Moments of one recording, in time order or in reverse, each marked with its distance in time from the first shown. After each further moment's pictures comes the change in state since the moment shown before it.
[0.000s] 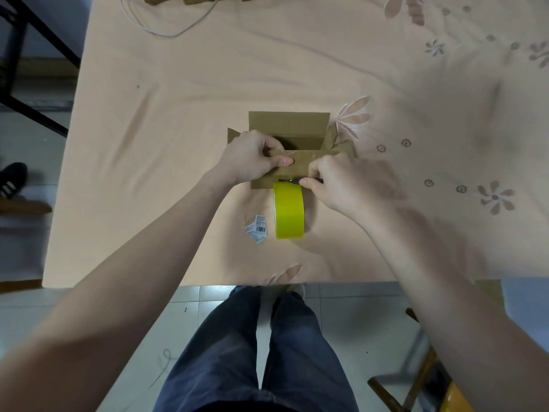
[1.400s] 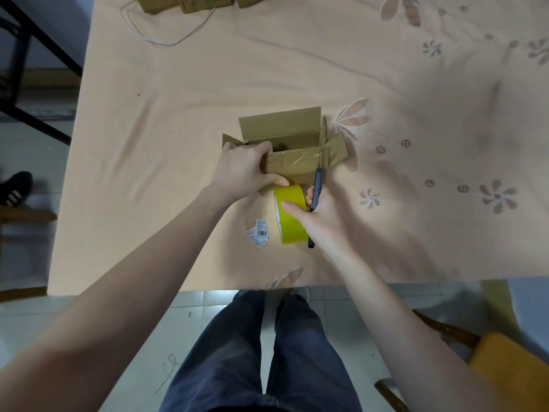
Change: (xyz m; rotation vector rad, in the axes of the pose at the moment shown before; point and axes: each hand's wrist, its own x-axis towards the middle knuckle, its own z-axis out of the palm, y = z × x) left_hand -0.006 -0.022 0.012 0.374 0.152 0.132; right_hand -0.025 -0.016 0.074 1.042 0.070 0.444
